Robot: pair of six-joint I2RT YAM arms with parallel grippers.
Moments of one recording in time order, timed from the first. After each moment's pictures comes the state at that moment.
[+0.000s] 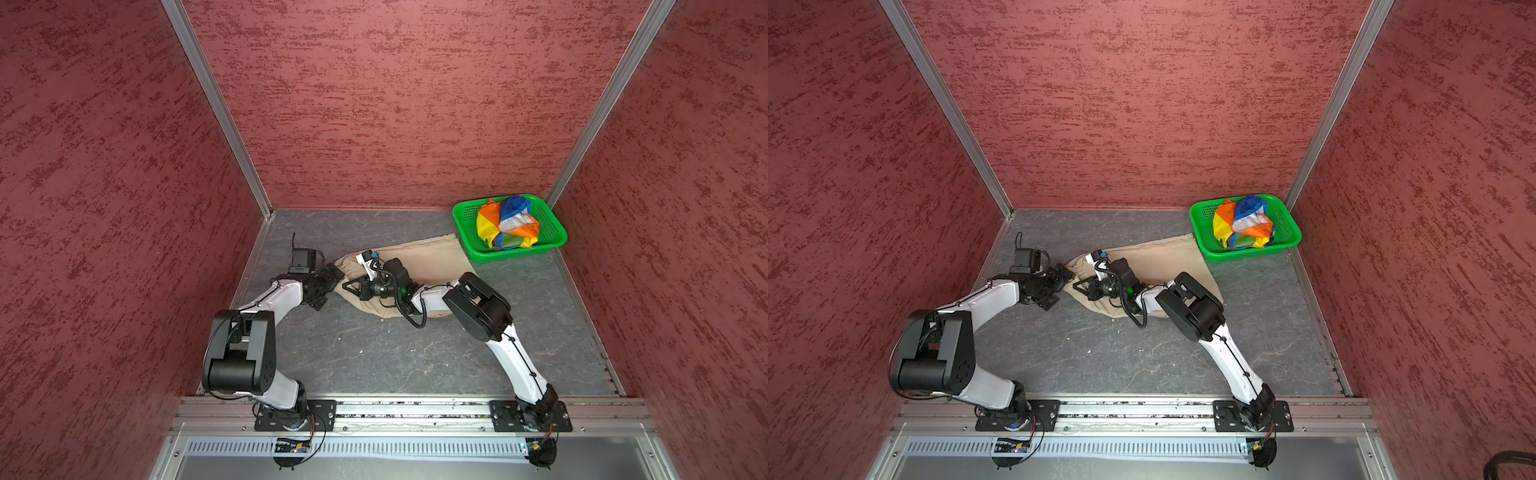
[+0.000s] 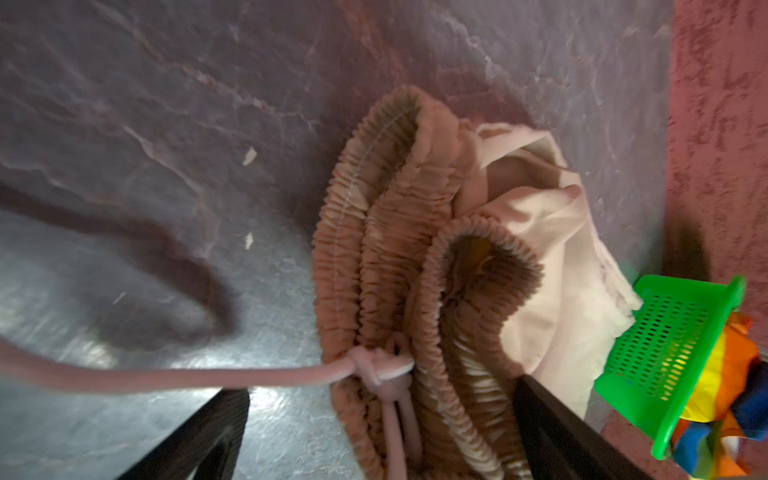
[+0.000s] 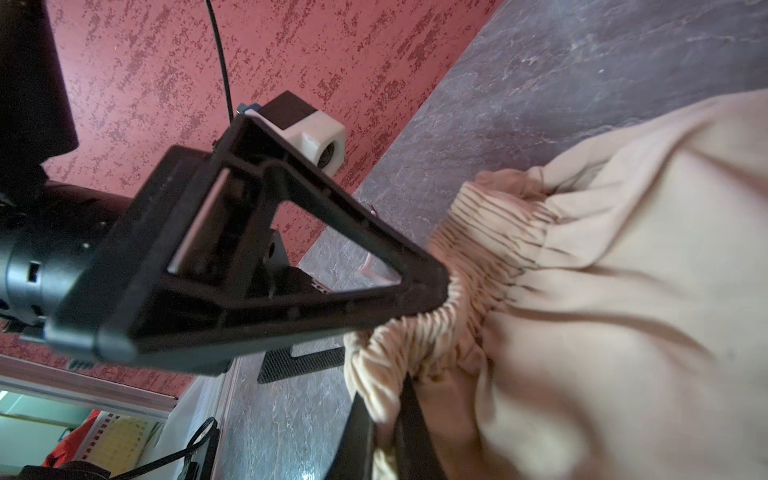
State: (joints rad) left arm -0.03 1.52 0.82 -0.28 0.28 -0.98; right arm 0.80 2.37 1.42 0.77 -0.59 0.71
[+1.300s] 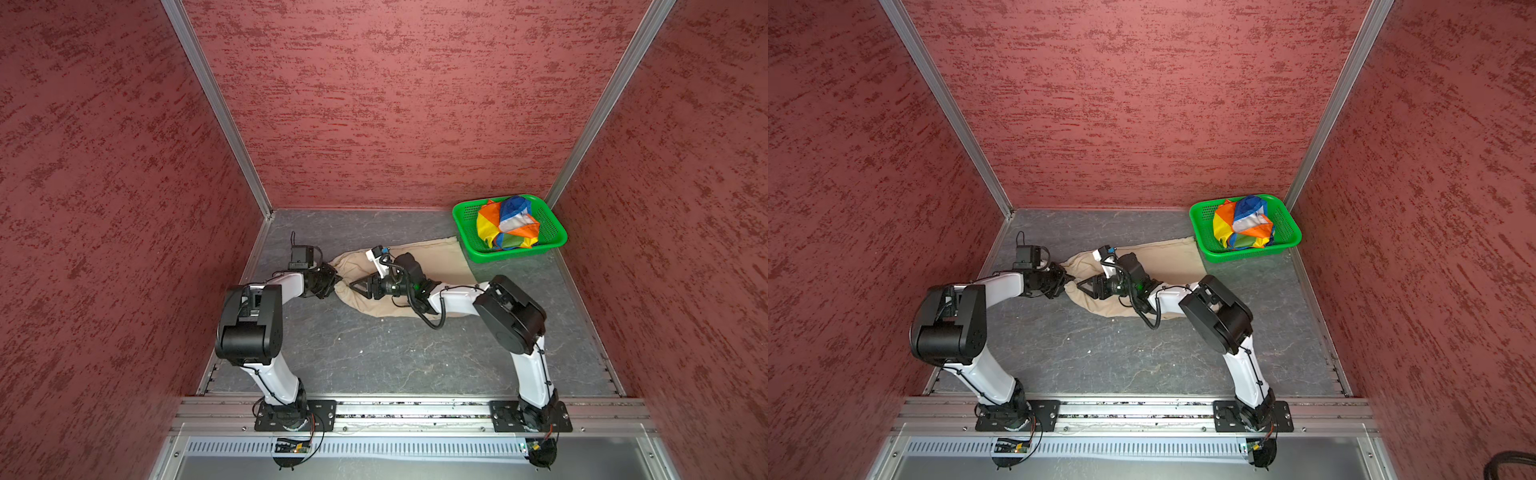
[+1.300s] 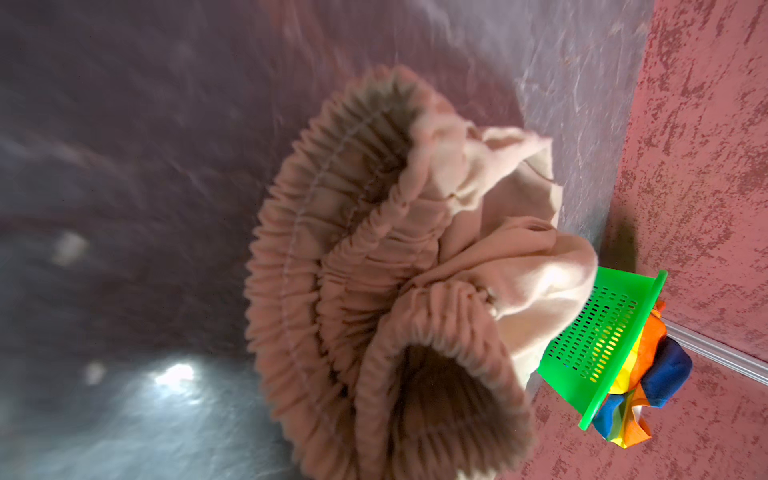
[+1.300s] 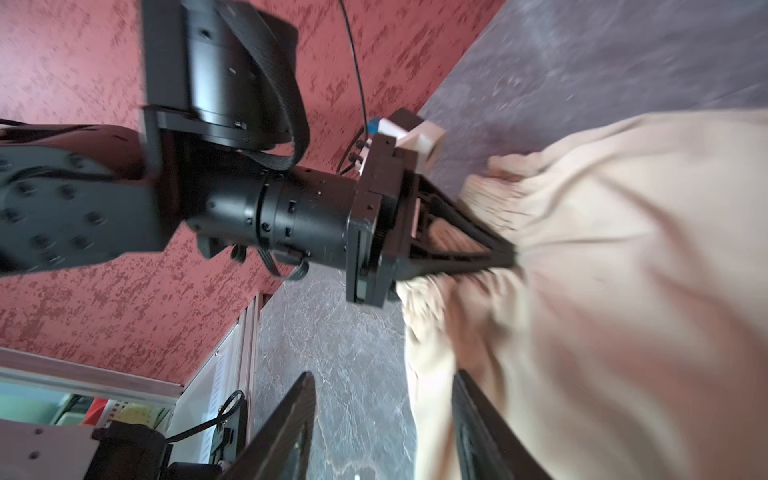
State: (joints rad) left arm 0.04 1.71 0.92 -0.22 0.47 -0.97; right arm 0.77 2.04 1.19 0.56 -0.51 0.61
